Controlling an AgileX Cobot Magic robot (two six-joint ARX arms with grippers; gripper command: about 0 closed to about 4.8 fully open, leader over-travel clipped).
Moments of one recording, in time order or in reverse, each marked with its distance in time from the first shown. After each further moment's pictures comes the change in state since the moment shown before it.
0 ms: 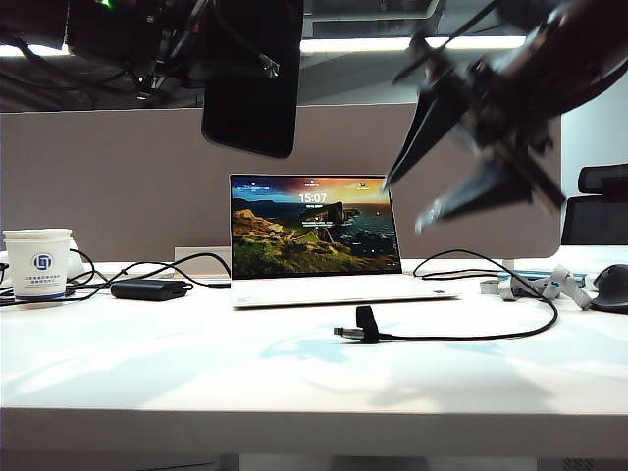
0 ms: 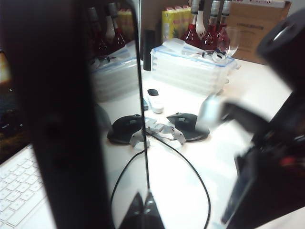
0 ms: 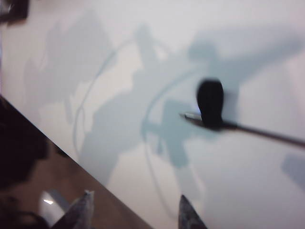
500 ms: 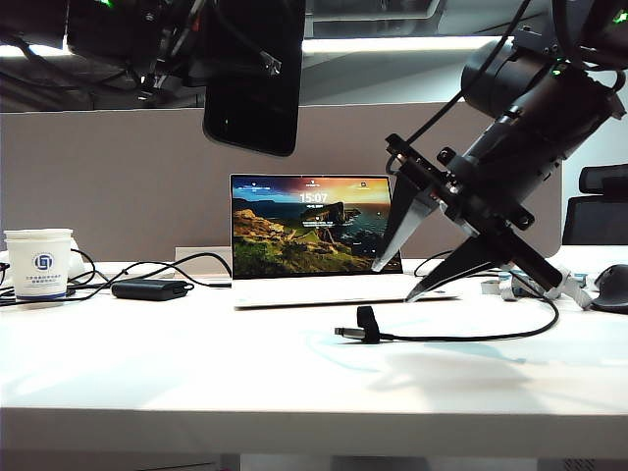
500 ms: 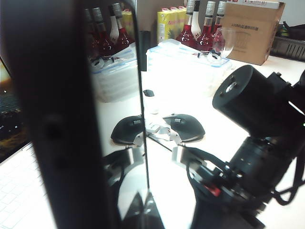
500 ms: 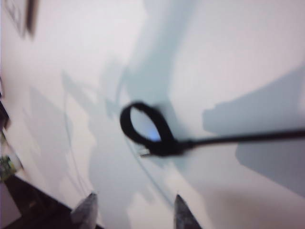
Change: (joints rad) left arm 0.000 0.000 0.000 0.004 0.016 -0.003; right arm 0.018 0.172 -0.001 0.114 0.085 0.566
